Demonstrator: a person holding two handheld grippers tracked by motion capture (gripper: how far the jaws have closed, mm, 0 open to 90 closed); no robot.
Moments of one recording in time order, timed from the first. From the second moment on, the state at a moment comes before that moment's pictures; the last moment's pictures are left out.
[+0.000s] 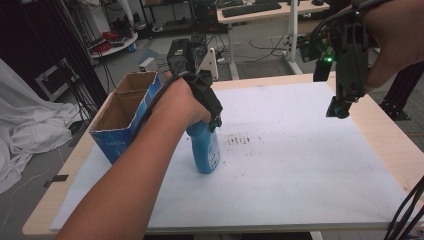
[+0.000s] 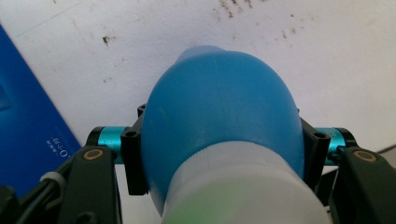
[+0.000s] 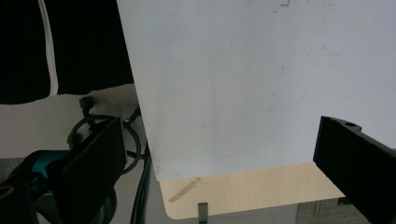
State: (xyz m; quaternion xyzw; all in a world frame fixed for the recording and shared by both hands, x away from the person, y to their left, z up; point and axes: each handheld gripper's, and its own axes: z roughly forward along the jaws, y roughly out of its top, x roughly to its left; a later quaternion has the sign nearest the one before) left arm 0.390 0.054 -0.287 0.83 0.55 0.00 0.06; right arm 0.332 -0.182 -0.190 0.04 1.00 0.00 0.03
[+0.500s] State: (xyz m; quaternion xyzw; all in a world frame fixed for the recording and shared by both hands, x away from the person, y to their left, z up) left arm 0.379 0.080 -0.197 0.86 0.51 0.02 0.07; right arm 0.333 -0.175 -0.188 0.03 1.00 0.00 0.03
